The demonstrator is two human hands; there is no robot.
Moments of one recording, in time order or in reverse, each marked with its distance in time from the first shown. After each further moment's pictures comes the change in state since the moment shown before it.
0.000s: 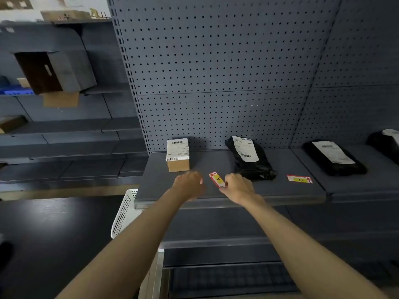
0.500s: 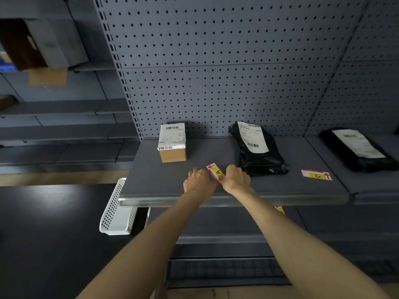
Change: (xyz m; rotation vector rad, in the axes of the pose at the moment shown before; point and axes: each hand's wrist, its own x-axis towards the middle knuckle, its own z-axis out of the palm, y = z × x) left_hand 0.050 0.019 0.072 -0.193 0.074 -0.251; right_hand 0.066 0.012 0.055 0.083 -0.027 0.221
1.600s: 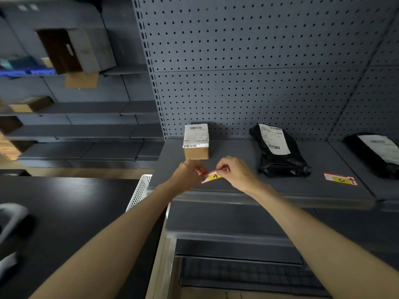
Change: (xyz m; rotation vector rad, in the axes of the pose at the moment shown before) left_hand -0.014 -0.086 -0.083 -0.245 -0.025 0.265; right_hand -0.034 -0.046 -0.017 0.282 -0.025 -0.550
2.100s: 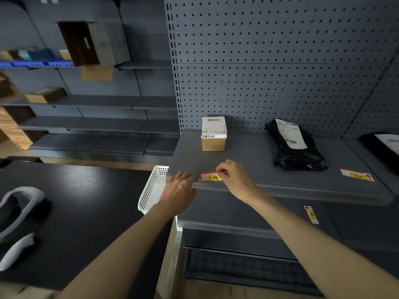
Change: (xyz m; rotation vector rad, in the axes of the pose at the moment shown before) left_hand -0.089 -0.080 0.003 0.529 0.170 0.184; right_hand -0.029 -0.039 0.060 -0.072 0.069 -0.089
